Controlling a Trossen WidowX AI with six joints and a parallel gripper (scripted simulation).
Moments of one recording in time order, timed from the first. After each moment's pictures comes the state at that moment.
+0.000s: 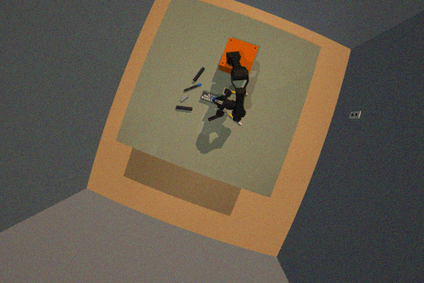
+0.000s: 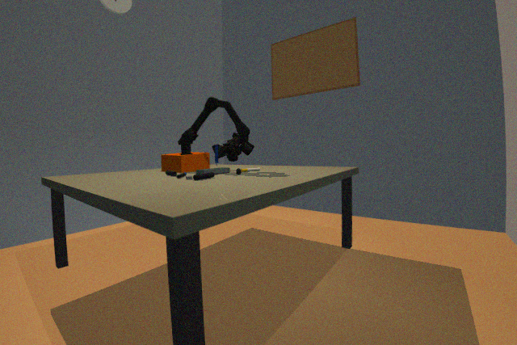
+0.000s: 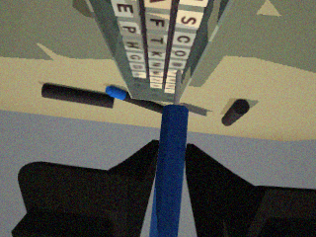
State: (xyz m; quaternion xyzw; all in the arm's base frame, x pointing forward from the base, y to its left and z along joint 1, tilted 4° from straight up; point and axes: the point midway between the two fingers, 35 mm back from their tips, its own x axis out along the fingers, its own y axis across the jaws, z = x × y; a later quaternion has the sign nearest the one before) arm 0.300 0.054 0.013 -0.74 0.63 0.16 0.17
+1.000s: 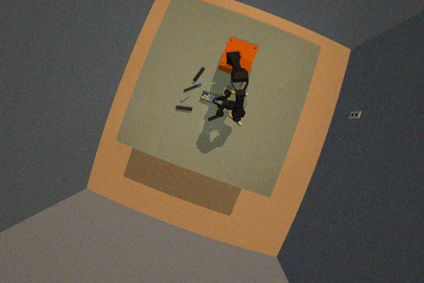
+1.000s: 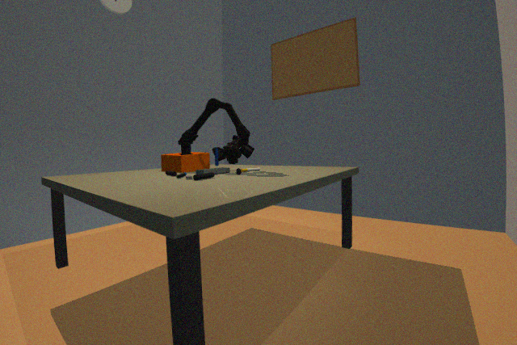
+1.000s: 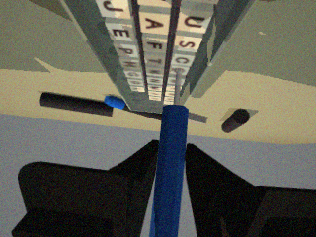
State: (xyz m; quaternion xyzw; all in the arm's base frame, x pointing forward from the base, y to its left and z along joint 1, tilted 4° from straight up) arm 0.301 0.054 -0.001 -0.74 0.63 0.16 0.18
